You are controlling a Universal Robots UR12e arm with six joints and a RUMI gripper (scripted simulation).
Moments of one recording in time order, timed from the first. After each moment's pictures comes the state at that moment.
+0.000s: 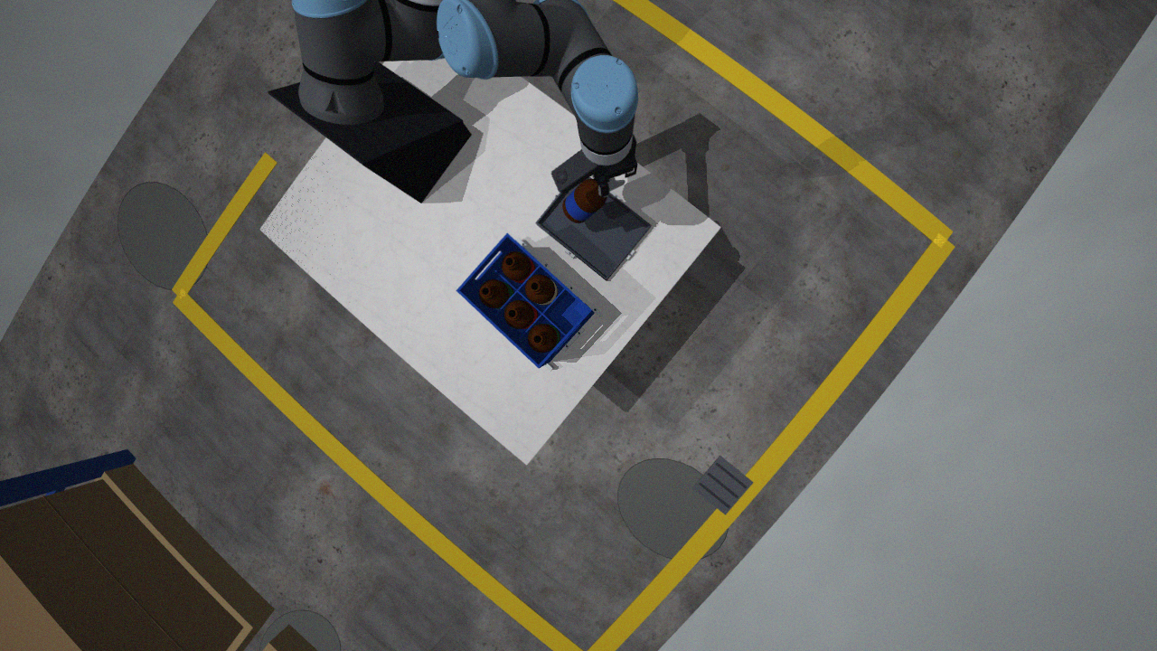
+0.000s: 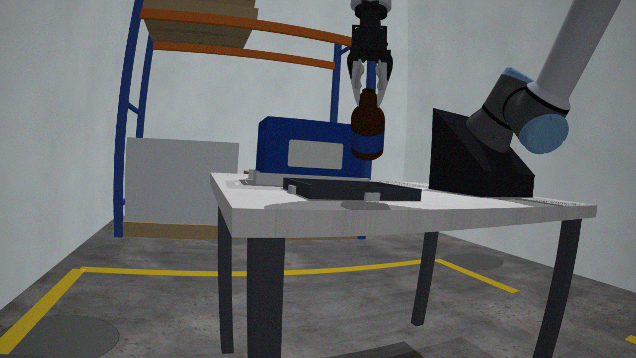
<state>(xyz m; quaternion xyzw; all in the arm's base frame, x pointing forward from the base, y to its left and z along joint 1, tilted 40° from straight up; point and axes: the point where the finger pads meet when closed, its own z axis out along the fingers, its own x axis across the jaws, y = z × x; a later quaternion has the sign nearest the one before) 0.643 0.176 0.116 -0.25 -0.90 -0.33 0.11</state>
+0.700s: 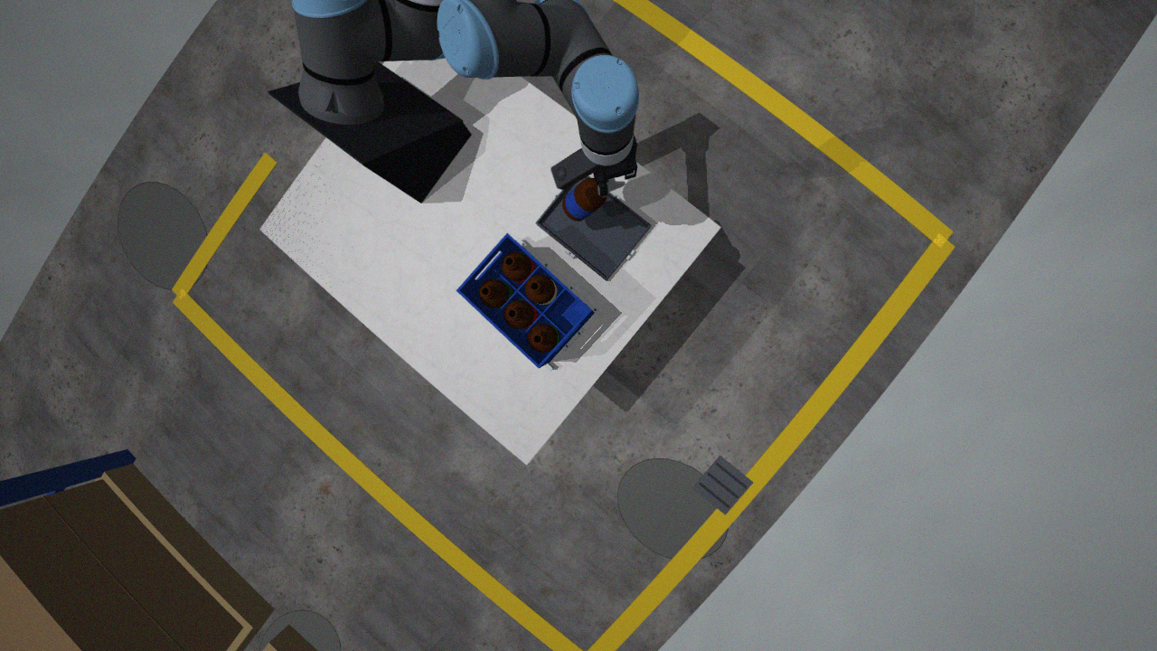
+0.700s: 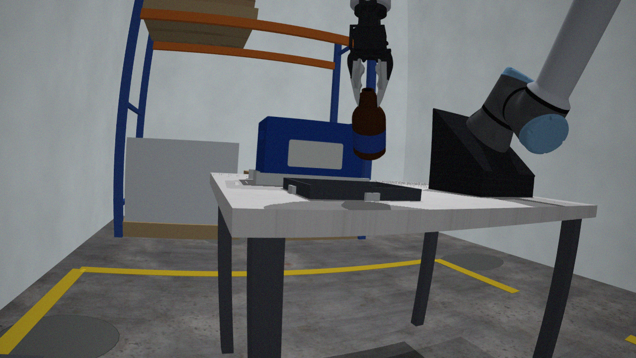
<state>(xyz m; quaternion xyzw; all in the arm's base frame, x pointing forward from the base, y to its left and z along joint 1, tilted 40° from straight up) 0.643 0.176 0.117 -0.29 -0.89 -0.32 0.12</state>
